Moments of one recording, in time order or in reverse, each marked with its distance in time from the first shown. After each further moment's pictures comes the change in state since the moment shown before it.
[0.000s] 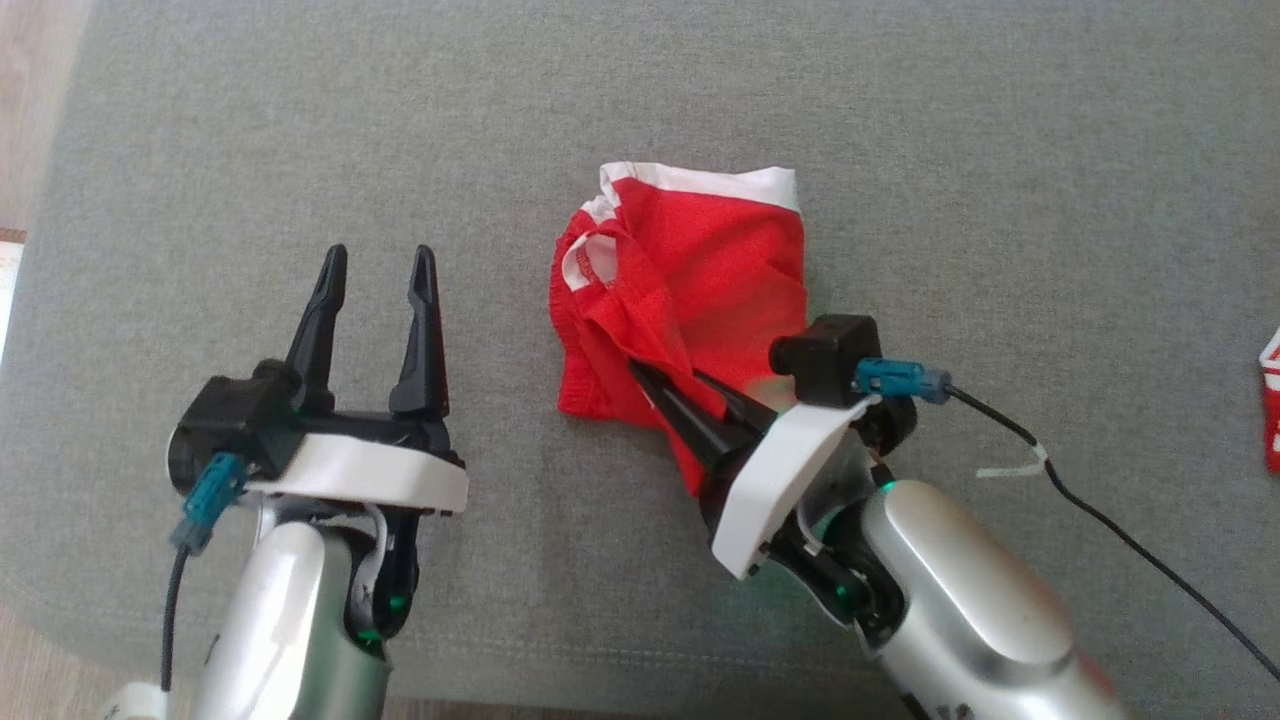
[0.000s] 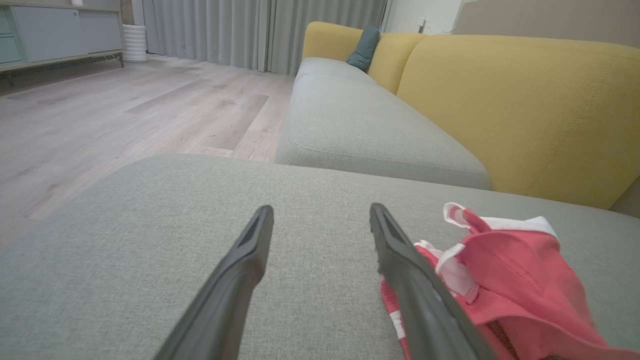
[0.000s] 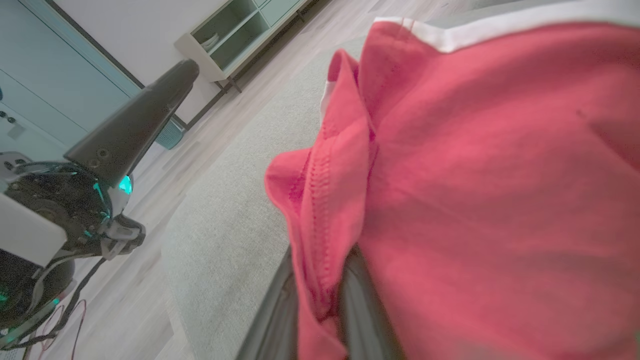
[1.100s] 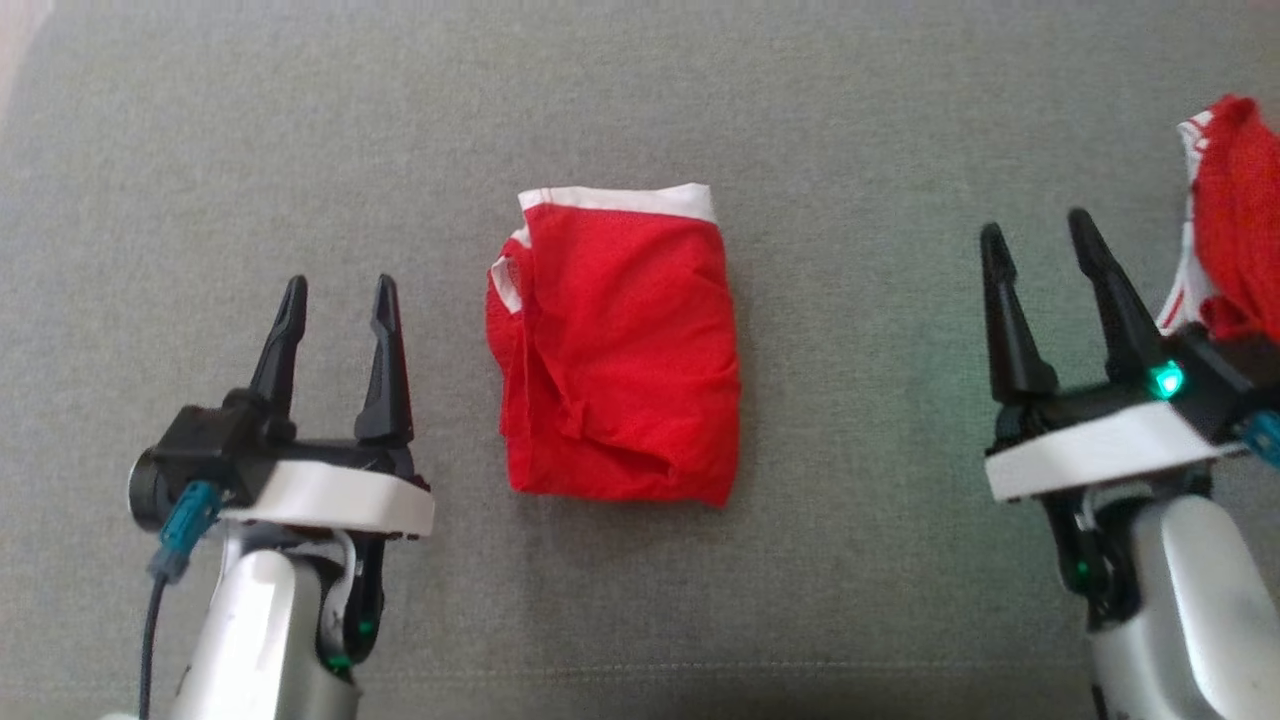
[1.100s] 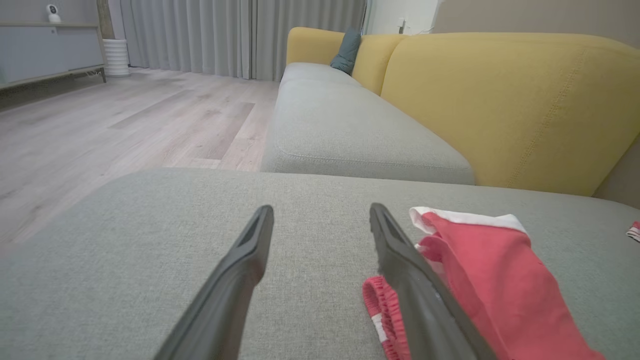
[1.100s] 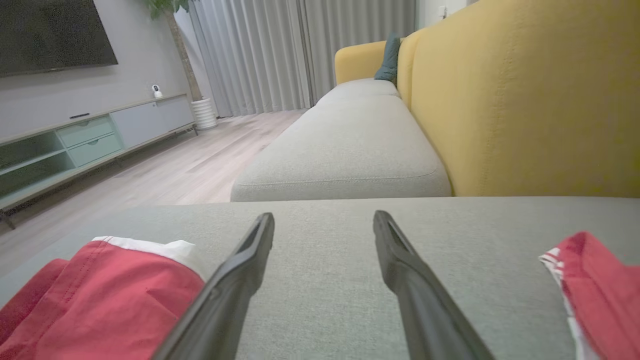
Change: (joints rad) left arm 0.046 0.016 0.049 -0.005 0.044 0.003 0.000; right arm 0.191 -0.031 -0.555 -0.207 -0.334 0.000 -0.280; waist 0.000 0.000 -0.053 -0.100
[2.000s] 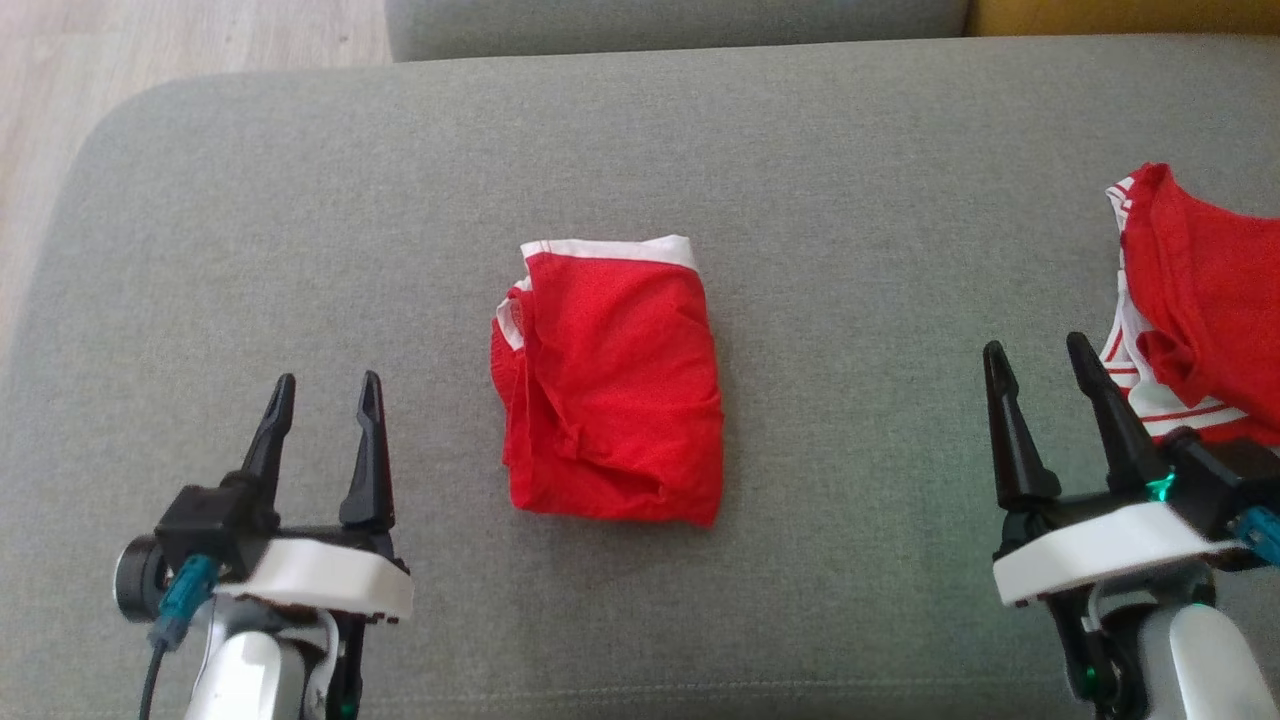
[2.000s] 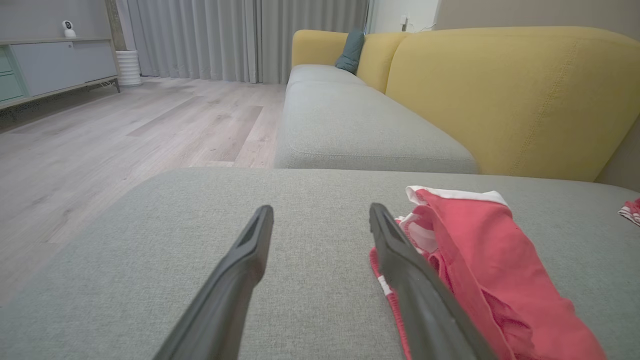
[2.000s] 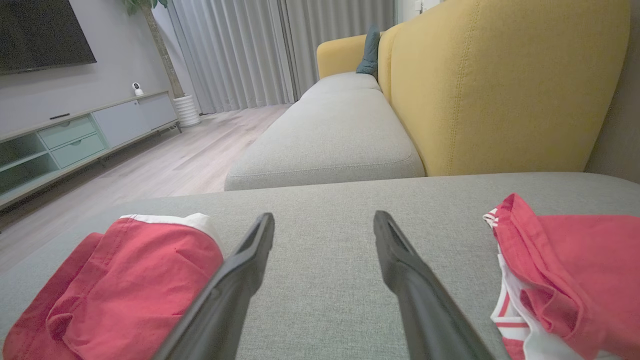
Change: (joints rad) left arm 0.138 0.040 0.013 -0.009 0.009 0.018 0.018; right arm 0.209 0.037 -0.052 -0.094 -0.012 0.000 0.077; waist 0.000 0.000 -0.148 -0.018
